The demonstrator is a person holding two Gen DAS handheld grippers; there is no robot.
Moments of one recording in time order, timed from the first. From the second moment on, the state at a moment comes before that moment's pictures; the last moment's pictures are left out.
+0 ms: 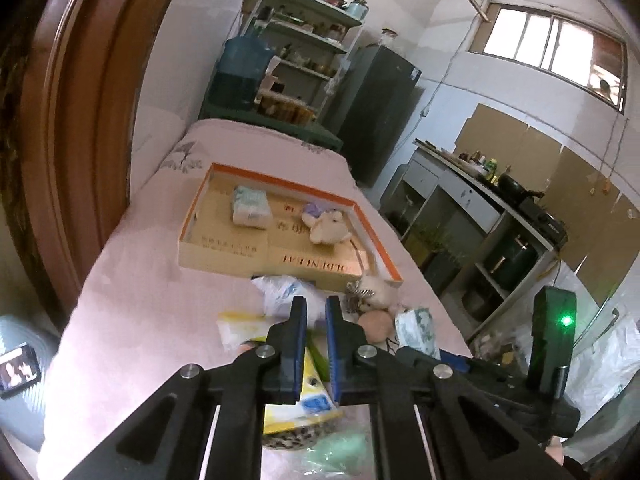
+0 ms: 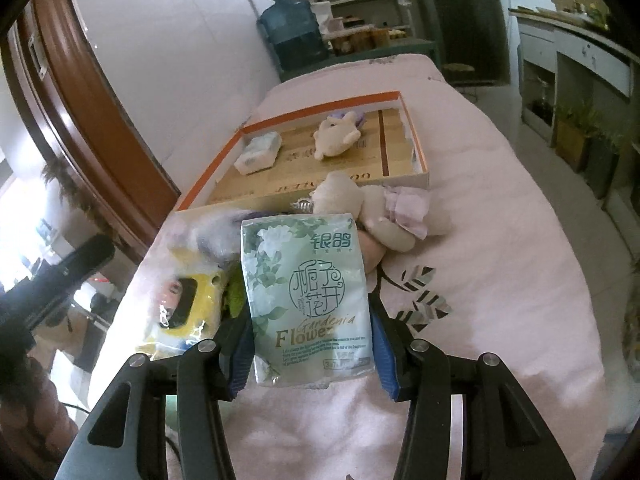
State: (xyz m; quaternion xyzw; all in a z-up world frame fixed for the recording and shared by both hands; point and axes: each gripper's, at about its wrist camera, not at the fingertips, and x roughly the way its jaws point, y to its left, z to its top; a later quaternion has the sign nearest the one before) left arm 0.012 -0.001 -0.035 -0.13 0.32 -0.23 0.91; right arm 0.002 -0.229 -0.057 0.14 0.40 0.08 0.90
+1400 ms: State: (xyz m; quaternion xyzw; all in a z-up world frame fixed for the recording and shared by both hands) left arm 0.127 -0.058 -0.115 -0.09 0.51 -0.20 0.83; right arm 0.008 -0.241 -0.074 0.17 0.41 0.08 0.89
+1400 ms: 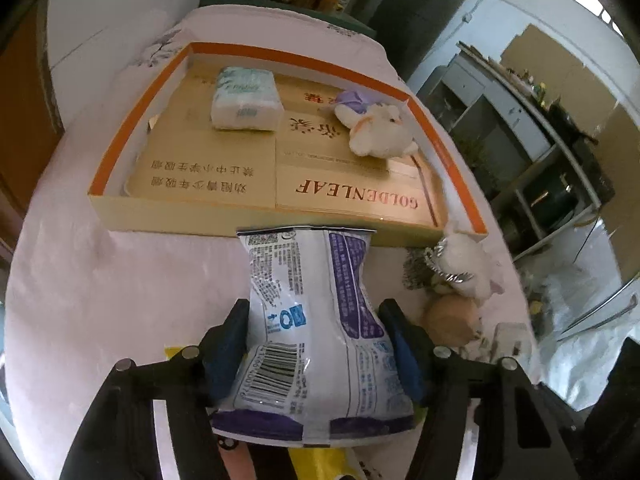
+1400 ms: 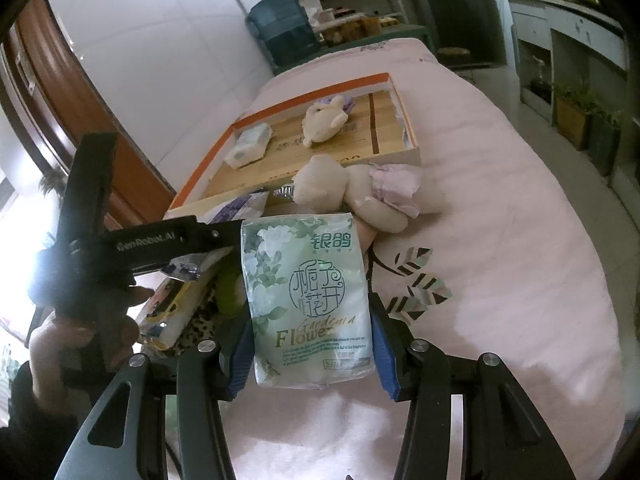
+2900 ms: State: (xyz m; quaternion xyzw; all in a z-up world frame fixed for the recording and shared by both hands) left arm 0.141 -0.031 0.006 -0.03 0.32 -0.12 0.94; right arm 0.125 -0.215 0.020 0.07 0.33 0.08 0.94
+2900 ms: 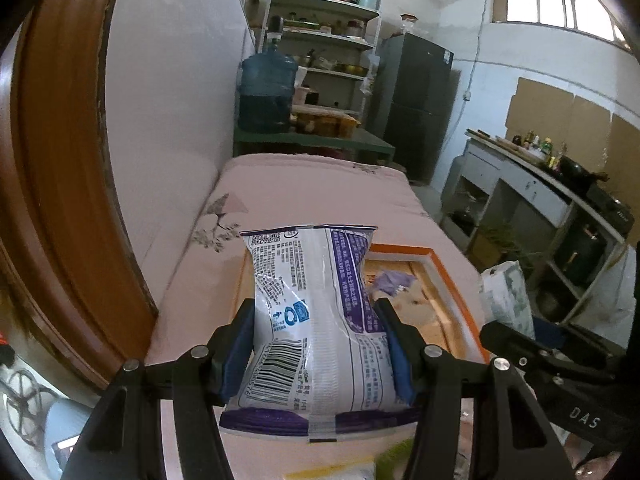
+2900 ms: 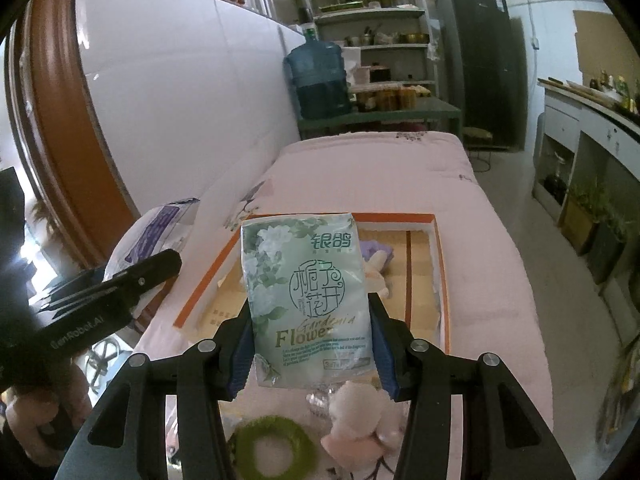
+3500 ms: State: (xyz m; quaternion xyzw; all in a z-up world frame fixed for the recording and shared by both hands) left arm 0.188 -0.039 -0.025 -0.01 0.34 -0.09 0.94; right arm 0.174 -0.214 -0.001 0.07 0.35 0.08 0.93
